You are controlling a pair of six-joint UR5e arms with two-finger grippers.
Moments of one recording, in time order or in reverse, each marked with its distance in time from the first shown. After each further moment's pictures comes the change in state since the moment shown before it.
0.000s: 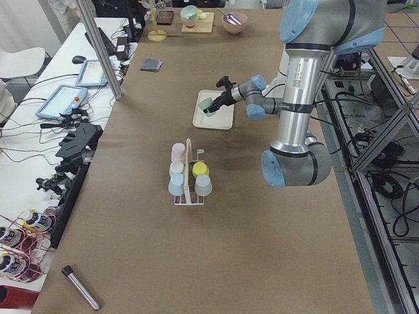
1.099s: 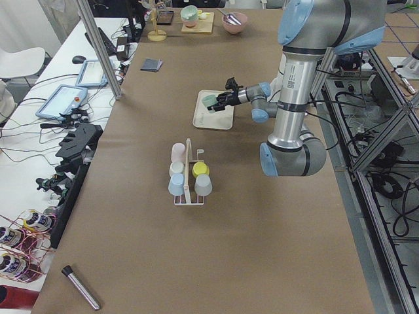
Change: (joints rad) left arm 0.122 -0.132 0.228 -0.105 0.325 -0.187; right arm 0.000 0.000 0.000 0.000 0.002 0.000
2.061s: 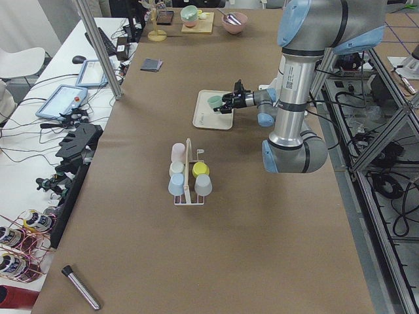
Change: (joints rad) left arm 0.069 -0.031 0.108 -0.059 0.164 -0.167; right arm 0.001 0.000 0.001 0.000 0.006 0.000
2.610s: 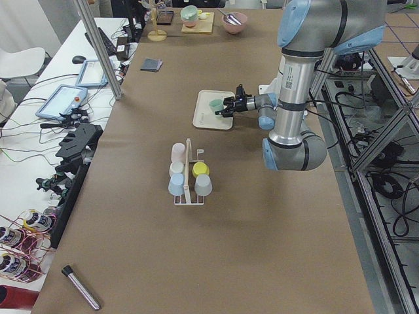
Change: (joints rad) left arm 0.011 -0.035 0.085 -0.001 0.041 -0.064; right arm 0.003 0.000 -0.002 0.000 -0.003 0.000
